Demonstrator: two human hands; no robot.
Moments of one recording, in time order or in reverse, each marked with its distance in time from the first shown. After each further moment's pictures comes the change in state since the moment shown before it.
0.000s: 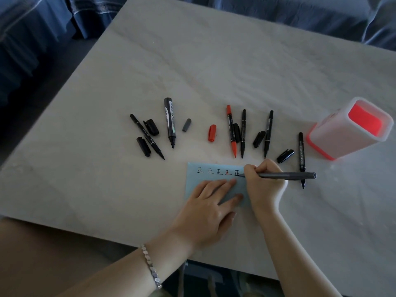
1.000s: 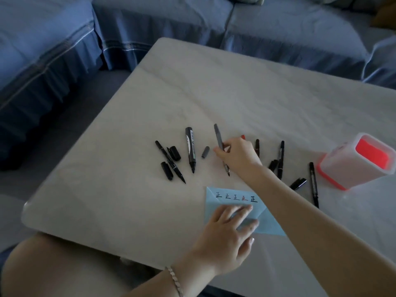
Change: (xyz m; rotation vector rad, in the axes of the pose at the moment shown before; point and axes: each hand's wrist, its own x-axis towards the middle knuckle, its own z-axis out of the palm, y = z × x) left_hand -0.003 0.000 0.001 0.045 -0.009 -0.002; right_hand 0.052 -0.087 0.081 -0.606 -0.682 -0.222
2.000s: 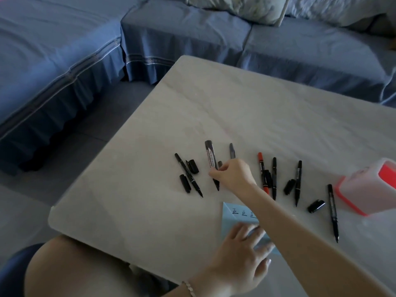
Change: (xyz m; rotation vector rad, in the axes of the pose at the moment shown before) left_hand -0.002 -0.002 0.004 0.000 0.104 0.044; right_hand -0.007 -0.034 0.030 0.145 -0.086 0.096
